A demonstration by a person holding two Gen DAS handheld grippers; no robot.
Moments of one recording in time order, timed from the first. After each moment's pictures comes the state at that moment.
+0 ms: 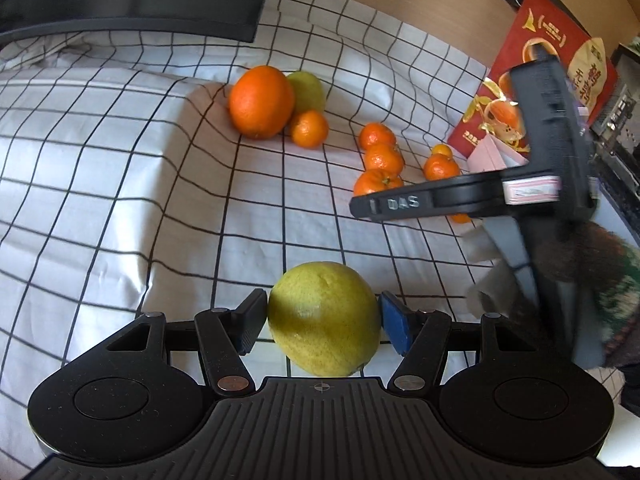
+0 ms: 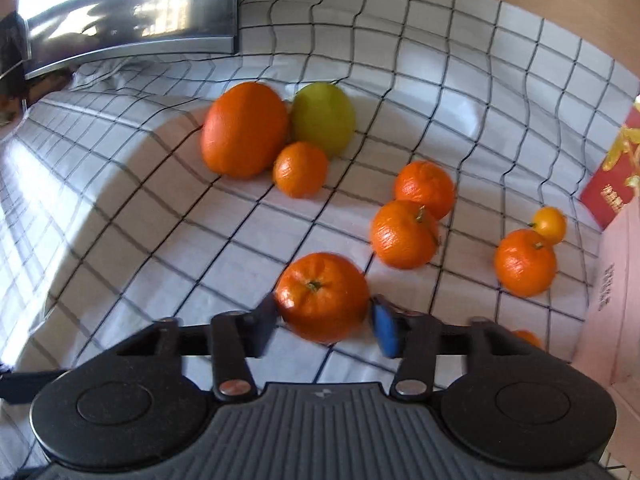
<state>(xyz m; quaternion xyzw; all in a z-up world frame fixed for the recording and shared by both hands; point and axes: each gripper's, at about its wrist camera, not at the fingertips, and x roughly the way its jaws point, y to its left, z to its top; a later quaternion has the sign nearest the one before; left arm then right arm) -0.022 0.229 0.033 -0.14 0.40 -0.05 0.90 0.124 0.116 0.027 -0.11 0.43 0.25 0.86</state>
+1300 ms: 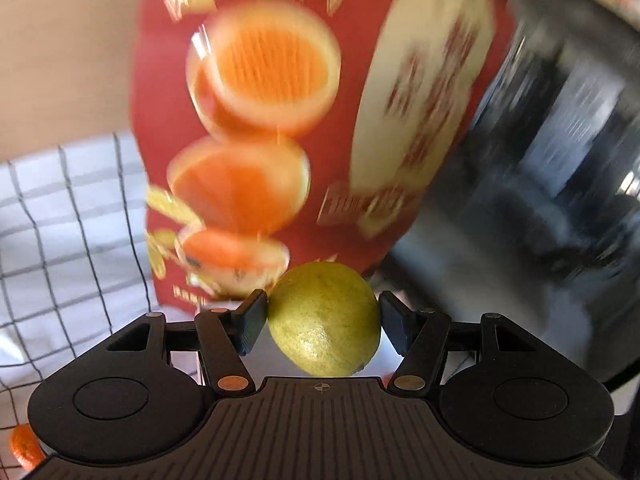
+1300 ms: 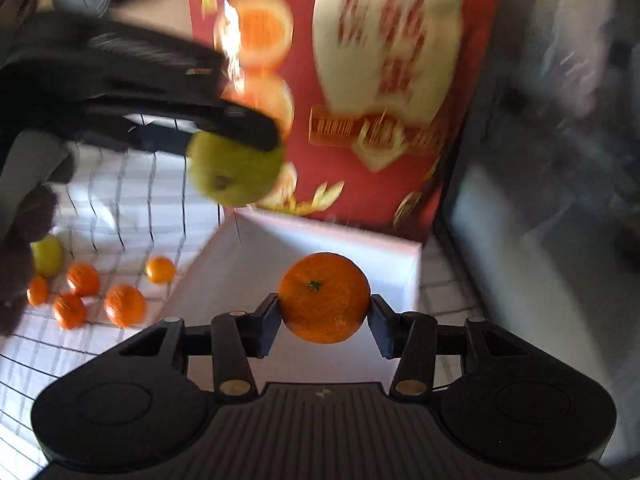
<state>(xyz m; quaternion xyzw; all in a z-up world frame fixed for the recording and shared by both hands) 0.280 -0.075 0.118 -0.03 0.41 -0.28 0.87 0.164 -0.180 0.103 0.00 0.39 0.03 0.92</state>
